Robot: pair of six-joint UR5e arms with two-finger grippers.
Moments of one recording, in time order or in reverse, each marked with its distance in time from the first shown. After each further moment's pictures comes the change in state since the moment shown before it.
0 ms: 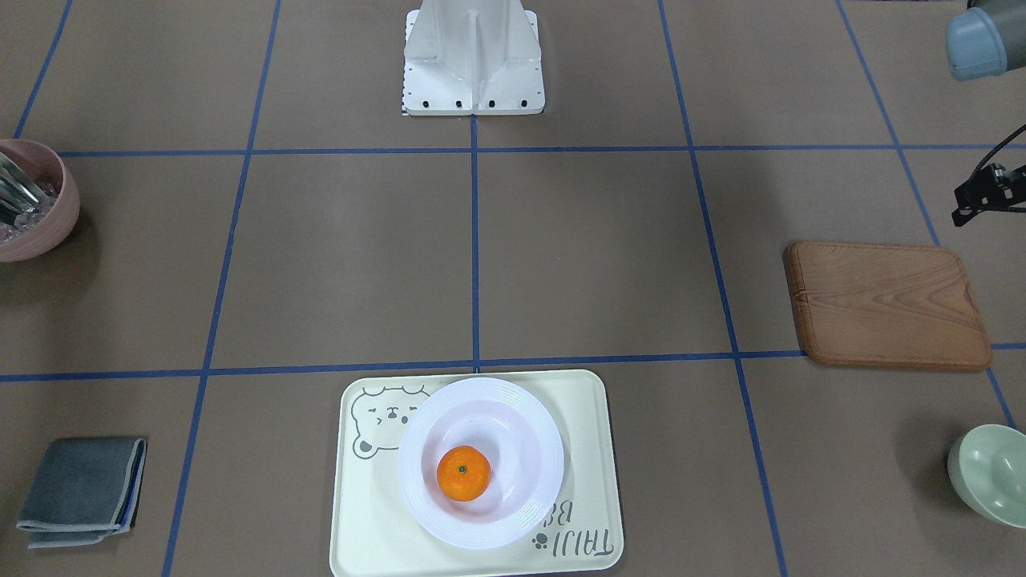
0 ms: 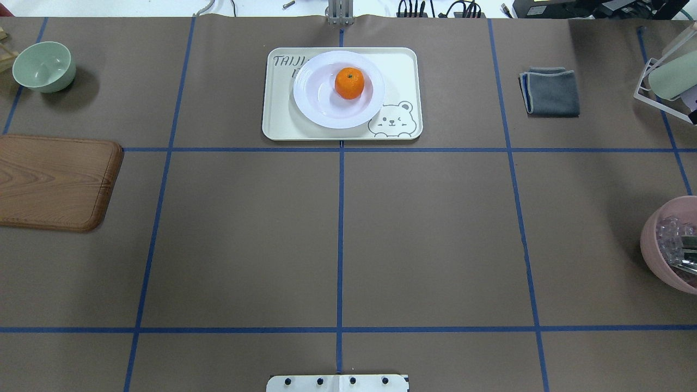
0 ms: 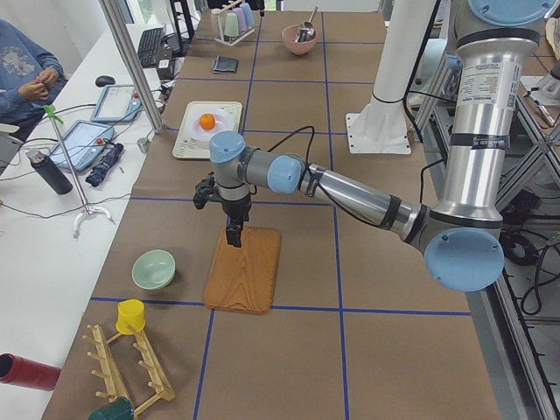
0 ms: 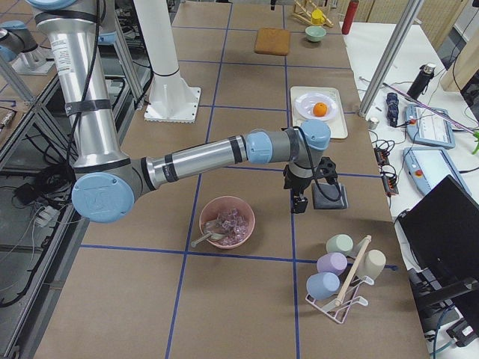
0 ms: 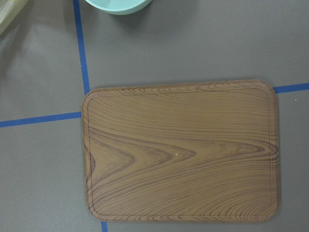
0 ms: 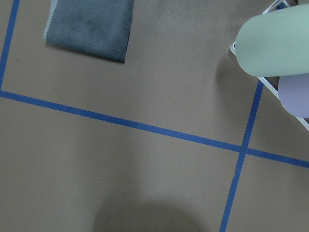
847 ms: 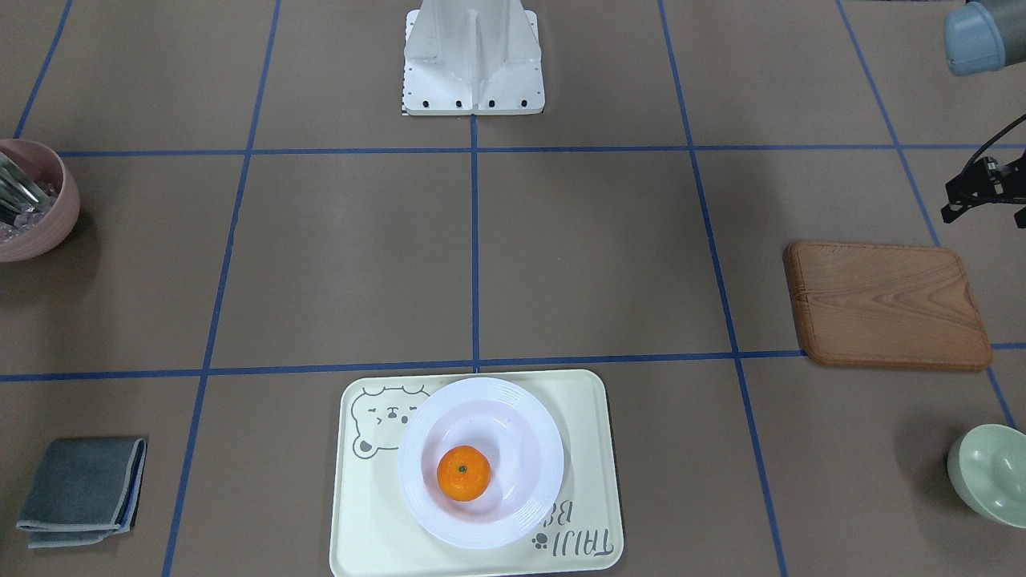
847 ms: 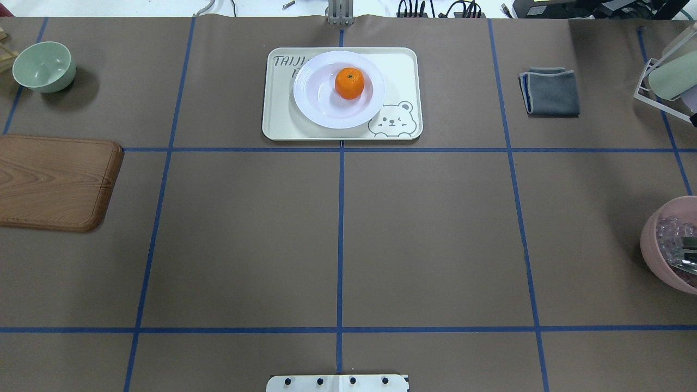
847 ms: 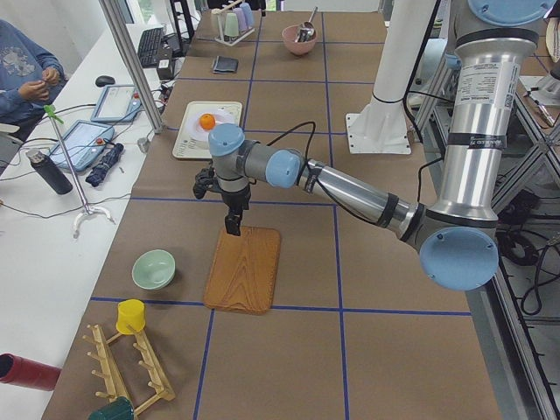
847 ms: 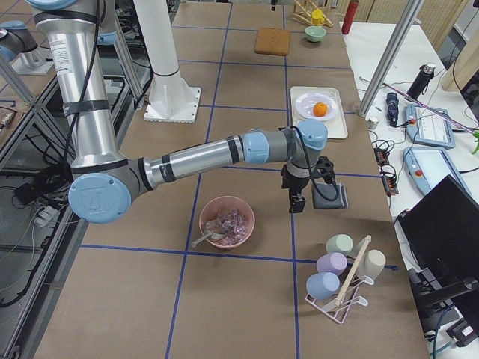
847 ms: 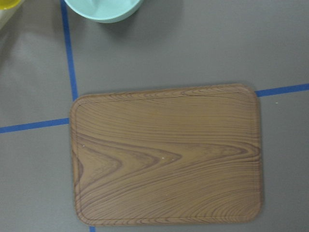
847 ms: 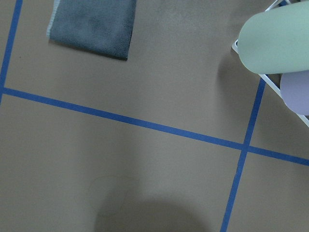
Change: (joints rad) left arm 0.004 -0.031 -0.007 -0.013 -0.071 -0.002; right arm -0.001 -0.008 0.016 0.000 0.003 0.000
